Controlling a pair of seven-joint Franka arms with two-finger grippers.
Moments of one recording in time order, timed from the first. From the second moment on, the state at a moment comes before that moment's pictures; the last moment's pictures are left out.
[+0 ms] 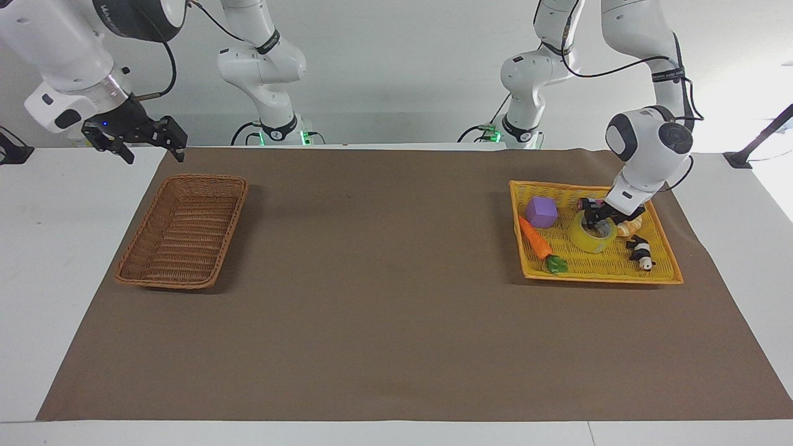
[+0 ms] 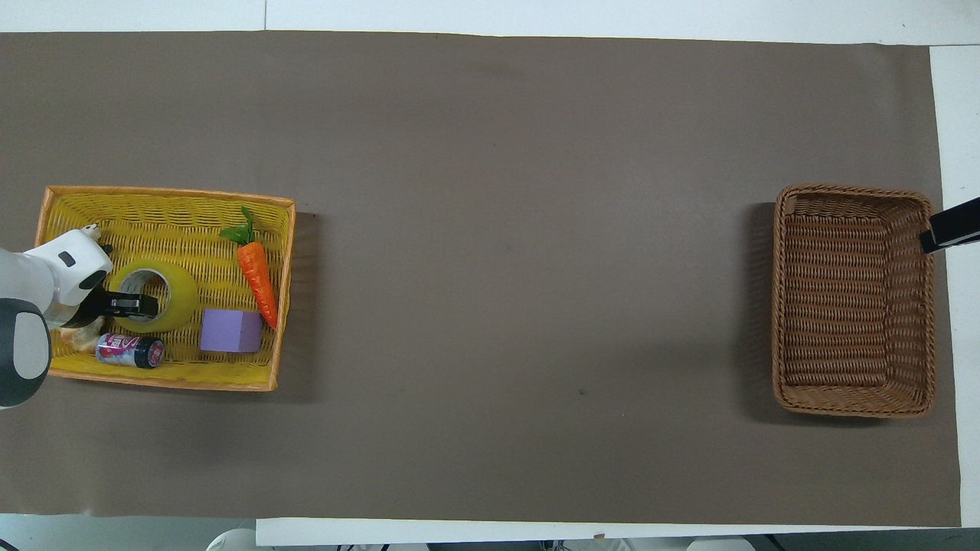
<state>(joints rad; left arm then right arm) 0.21 -0.04 -0.09 -2.43 0.06 2.34 0.20 0.07 0.00 -0.21 -1.54 -0.04 1.41 -0.19</state>
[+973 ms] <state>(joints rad) 0.13 -0.04 -0.11 -2.06 0.01 1.91 0.06 0.07 0.00 -0.21 -1.54 -0.04 1.41 -0.19</state>
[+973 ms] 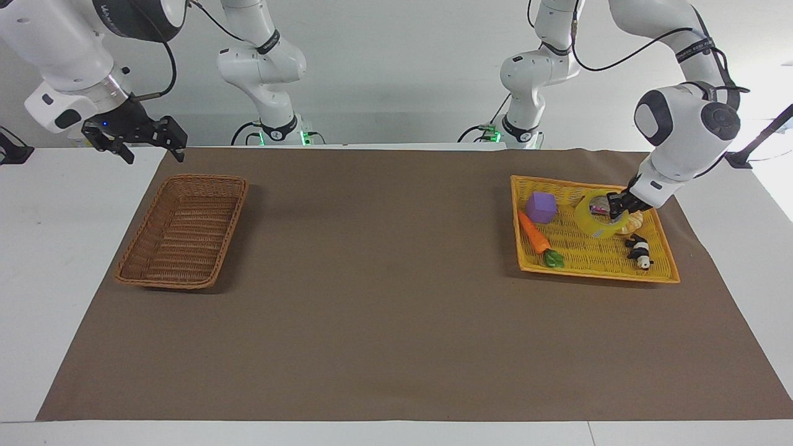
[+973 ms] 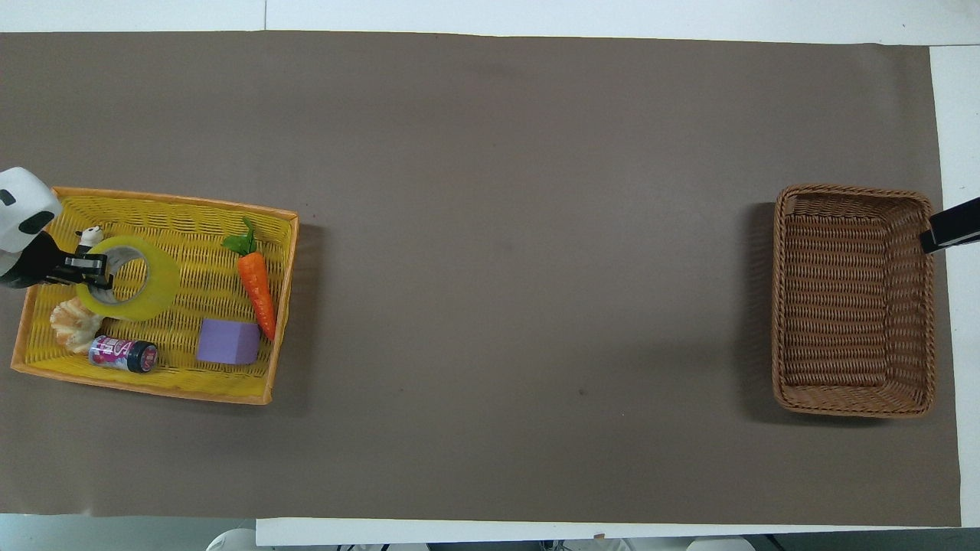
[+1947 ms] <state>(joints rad) -0.35 0.00 -0.12 -1.95 -0.25 1.99 -0.50 0.07 0.00 -0.21 -1.54 -0.04 1.37 -0.19</state>
